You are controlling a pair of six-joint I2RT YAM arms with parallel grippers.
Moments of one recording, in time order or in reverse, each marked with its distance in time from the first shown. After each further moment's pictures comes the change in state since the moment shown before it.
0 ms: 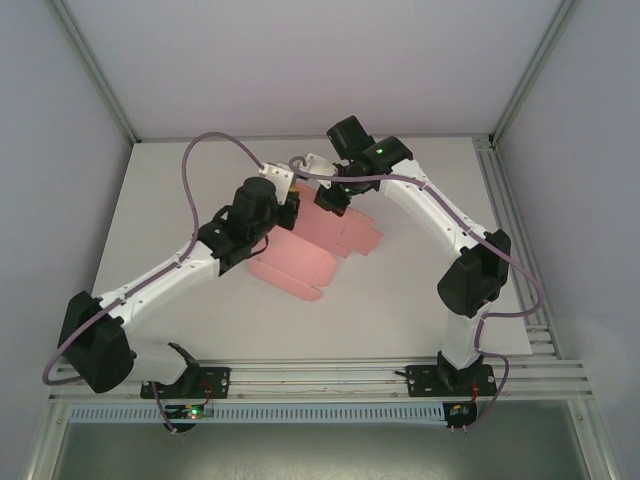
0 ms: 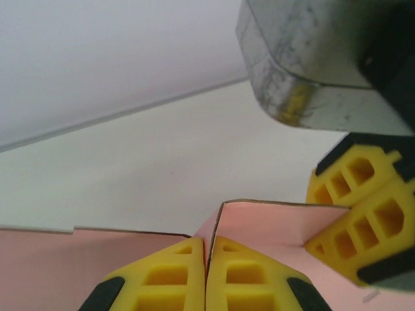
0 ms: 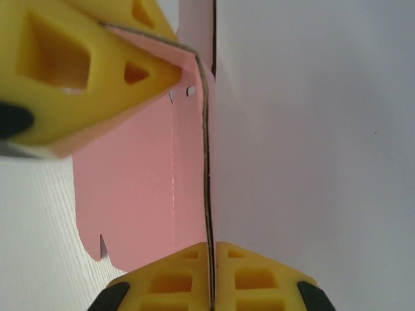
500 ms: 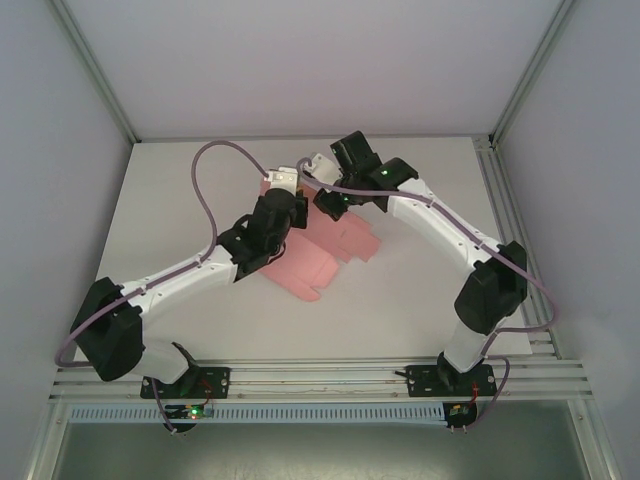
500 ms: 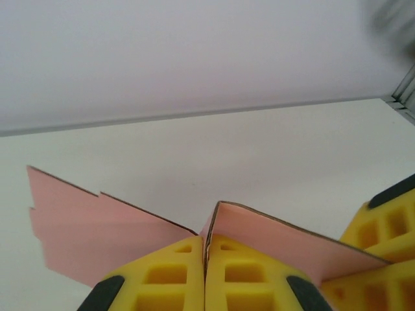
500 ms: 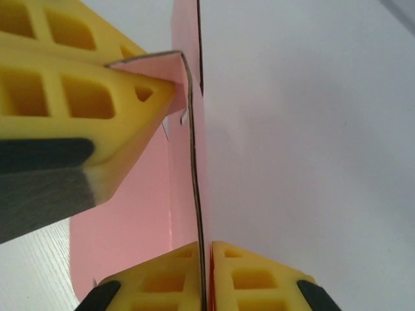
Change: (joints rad) left arm -0.075 0.050 -0.047 0.125 -0.239 -0.139; right arm 0.018 -0.153 -0.259 0.268 0.078 0.183
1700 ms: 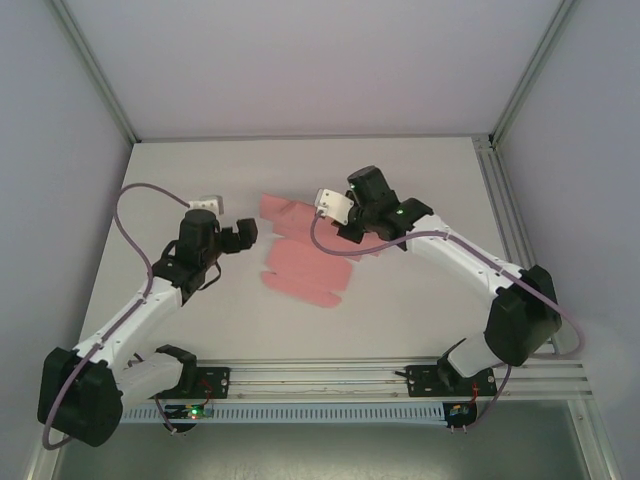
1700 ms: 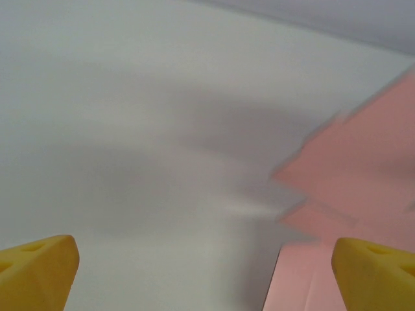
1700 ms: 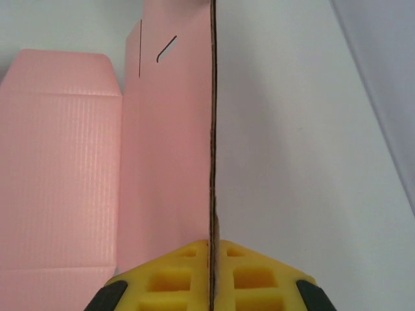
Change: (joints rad) left arm 0.454 -0.350 -0.402 -0.161 0.469 -0.131; right arm -0.006 -0.232 -0.438 0.311 0.107 -0.392
